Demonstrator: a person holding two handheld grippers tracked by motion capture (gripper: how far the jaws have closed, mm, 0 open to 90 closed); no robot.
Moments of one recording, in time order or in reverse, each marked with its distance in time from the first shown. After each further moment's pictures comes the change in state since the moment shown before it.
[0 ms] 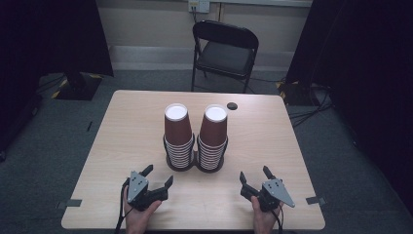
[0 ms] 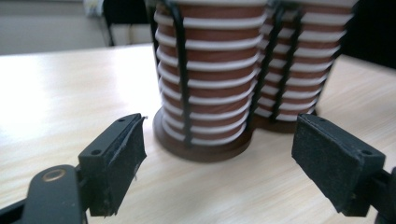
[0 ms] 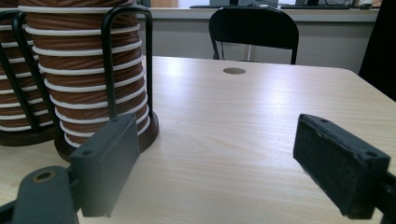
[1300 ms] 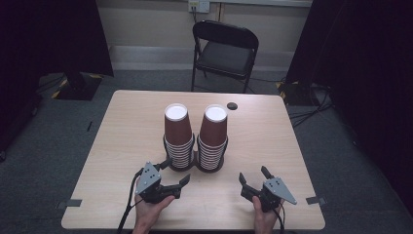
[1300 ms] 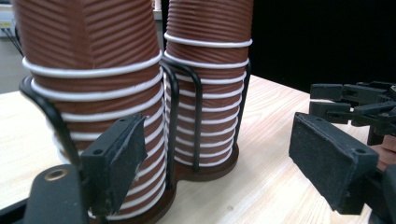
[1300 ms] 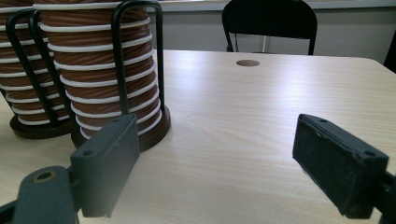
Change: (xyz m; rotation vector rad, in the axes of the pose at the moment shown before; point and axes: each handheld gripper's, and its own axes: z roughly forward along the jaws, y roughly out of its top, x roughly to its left) left arm -0.024 0.046 0.008 -0.075 -0.282 0.054; right arm -0.004 0.001 0.001 0.032 0.066 0.023
